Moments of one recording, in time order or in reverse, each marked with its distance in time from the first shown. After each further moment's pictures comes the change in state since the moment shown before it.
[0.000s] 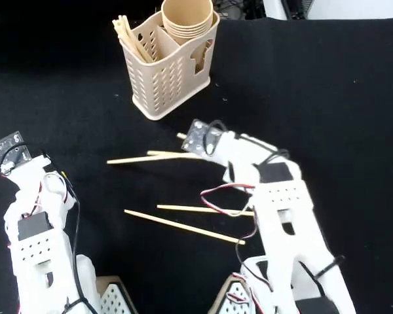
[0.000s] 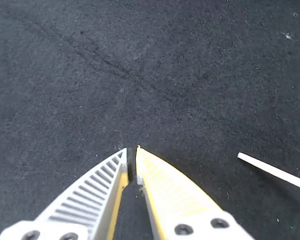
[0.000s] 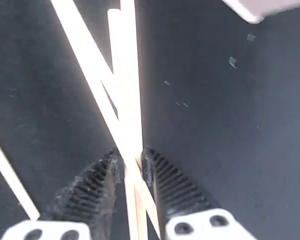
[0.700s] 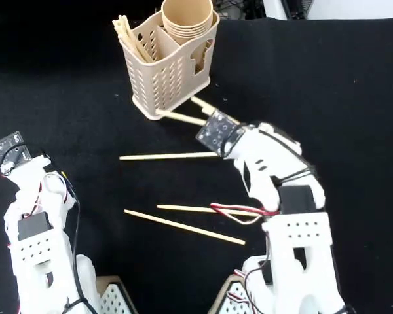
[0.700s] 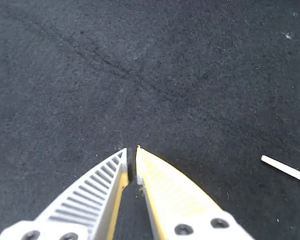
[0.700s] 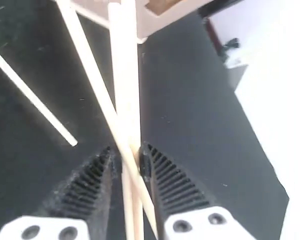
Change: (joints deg) left arm 0.0 0.0 0.0 0.0 0.0; right arm 2.7 -17.9 -2.1 0.0 -6.4
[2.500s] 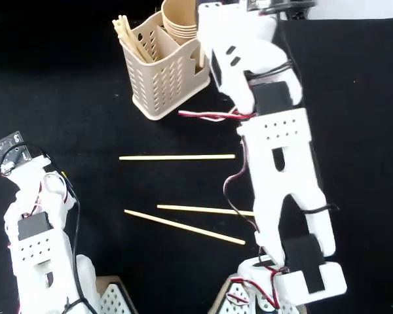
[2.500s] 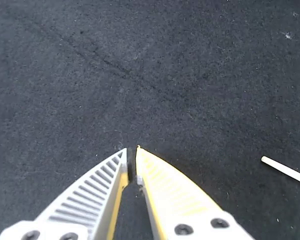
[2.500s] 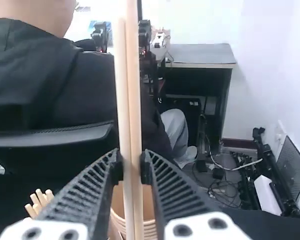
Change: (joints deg) left arm 0.0 0.0 0.0 0.0 0.0; right arm -9.8 46.1 -60.0 -18.4 -56.1
